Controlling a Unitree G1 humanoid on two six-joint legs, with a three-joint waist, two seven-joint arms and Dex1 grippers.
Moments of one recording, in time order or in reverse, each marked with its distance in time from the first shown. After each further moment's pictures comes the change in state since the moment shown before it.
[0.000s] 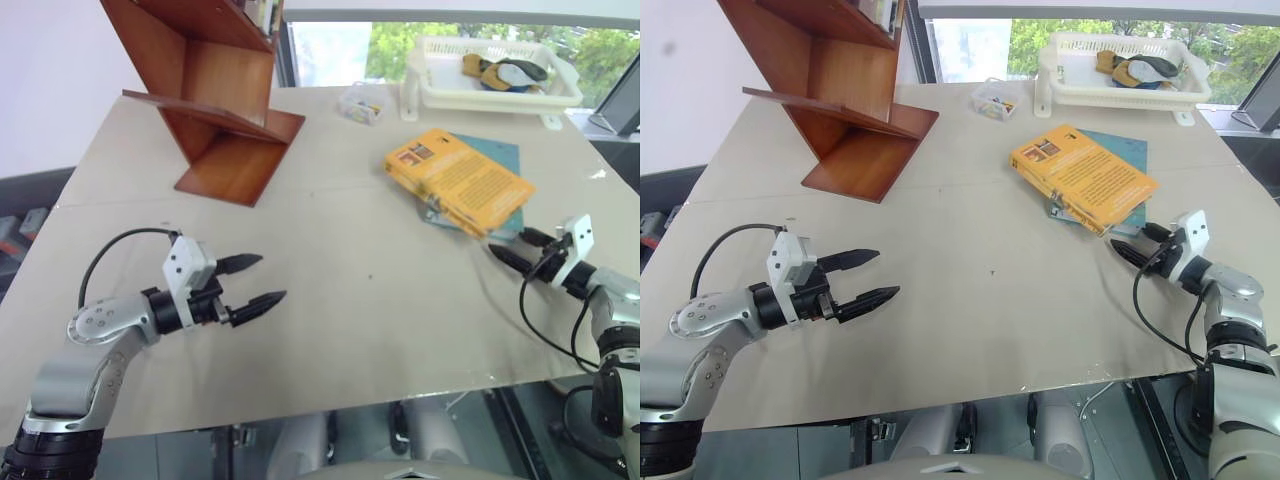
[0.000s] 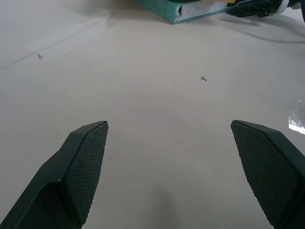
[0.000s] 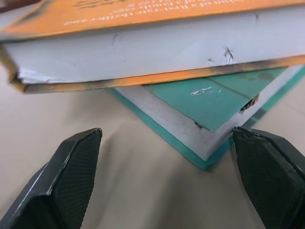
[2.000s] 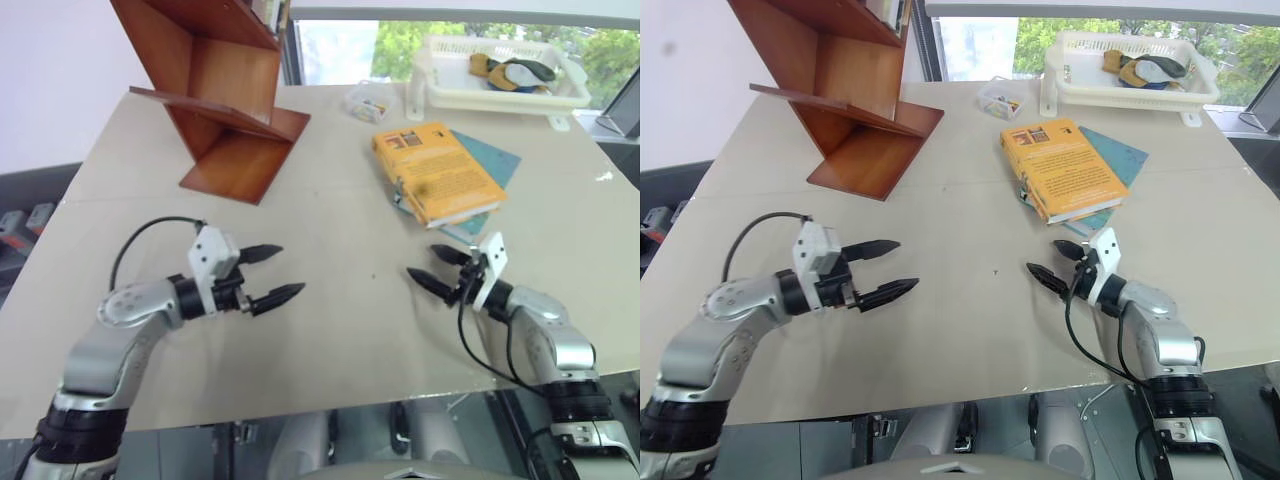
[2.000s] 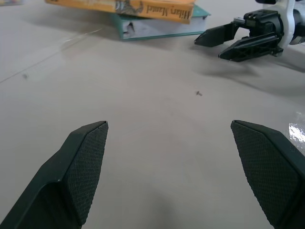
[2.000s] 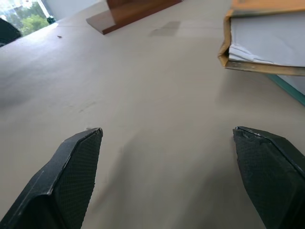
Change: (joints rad) left arm -0.201 -0.079 -0.161 0.084 0.063 -0.031 0.012; right arm 0.406 0.222 0.204 -0.998 0.147 0.483 -0.277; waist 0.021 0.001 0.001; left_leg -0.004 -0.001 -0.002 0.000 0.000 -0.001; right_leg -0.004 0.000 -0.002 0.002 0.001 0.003
